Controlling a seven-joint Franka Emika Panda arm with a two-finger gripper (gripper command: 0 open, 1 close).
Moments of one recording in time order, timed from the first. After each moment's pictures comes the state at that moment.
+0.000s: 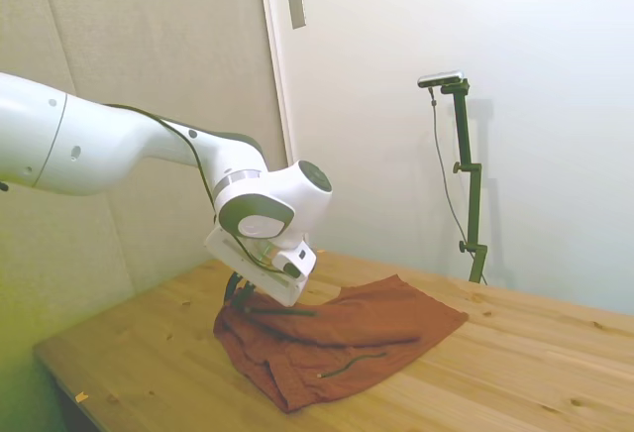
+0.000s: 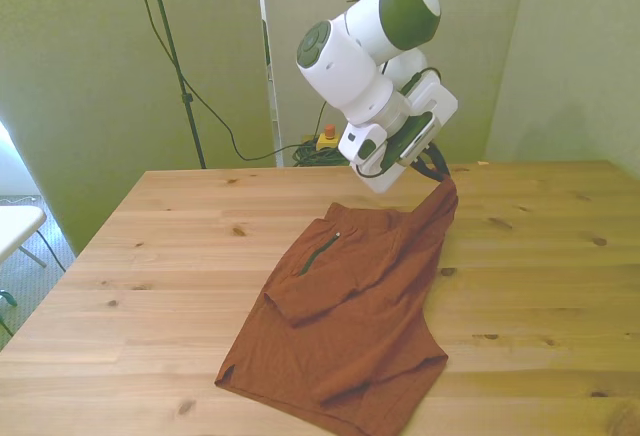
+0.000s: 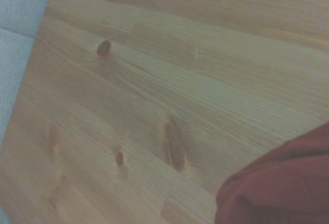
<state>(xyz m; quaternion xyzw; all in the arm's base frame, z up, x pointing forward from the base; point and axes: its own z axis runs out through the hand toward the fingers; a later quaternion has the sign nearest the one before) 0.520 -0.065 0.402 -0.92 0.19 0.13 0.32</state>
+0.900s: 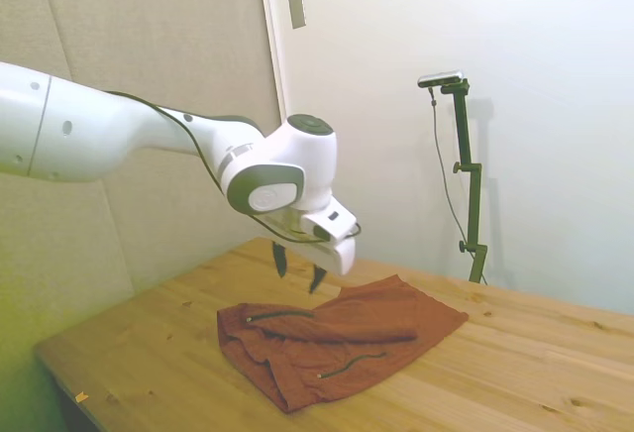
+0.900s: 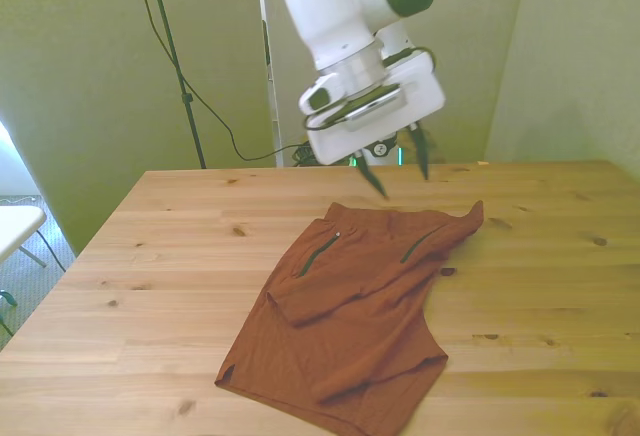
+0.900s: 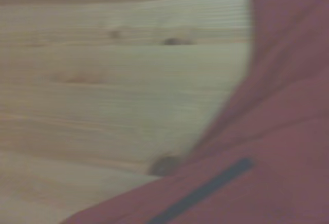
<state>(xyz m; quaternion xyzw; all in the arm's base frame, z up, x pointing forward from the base) 0.559 -0.157 0.460 -0.90 0.39 -0.03 0.19</state>
